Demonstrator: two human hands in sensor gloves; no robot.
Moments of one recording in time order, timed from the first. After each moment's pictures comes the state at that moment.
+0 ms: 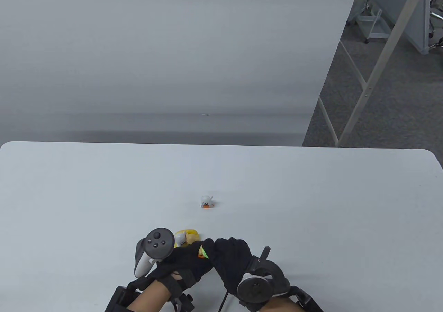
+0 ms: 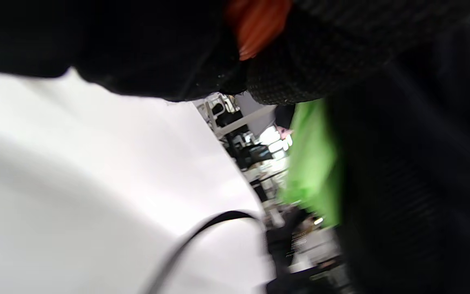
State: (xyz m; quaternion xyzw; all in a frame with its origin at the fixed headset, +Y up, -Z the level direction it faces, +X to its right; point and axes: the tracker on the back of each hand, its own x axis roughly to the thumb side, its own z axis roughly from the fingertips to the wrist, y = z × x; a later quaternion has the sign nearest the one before) left_hand -0.140 -0.738 -0.300 -0.11 -0.24 0.39 0.88; right_hand 0.042 -0.698 -0.250 0.48 -0.17 0.84 0.15
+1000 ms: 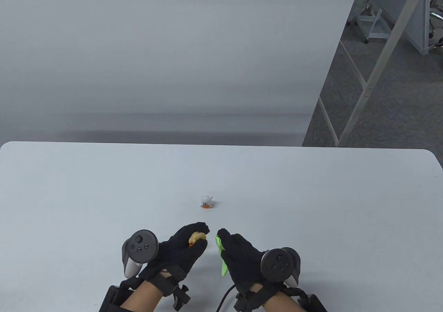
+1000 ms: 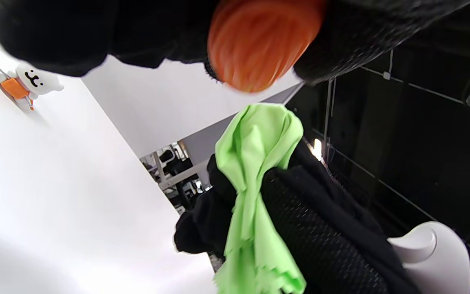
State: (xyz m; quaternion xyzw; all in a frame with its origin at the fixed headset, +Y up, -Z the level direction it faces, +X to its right) left_hand -0.170 -0.725 -0.305 -0.01 -0.24 0.54 0.81; right_hand 0.082 -0.718 -0.280 0.31 -0.07 0.82 0.47
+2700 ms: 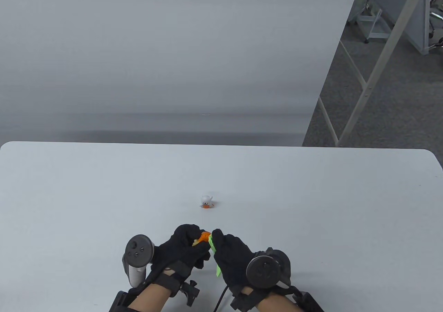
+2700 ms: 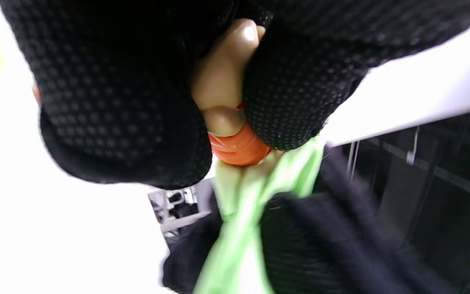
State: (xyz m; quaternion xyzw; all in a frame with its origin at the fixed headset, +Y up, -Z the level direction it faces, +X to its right) left_hand -0.170 -0.743 -0.301 0.04 -0.16 0.57 0.80; right_hand 0.056 -0.710 -0.272 0.35 -0.12 0.86 0.35
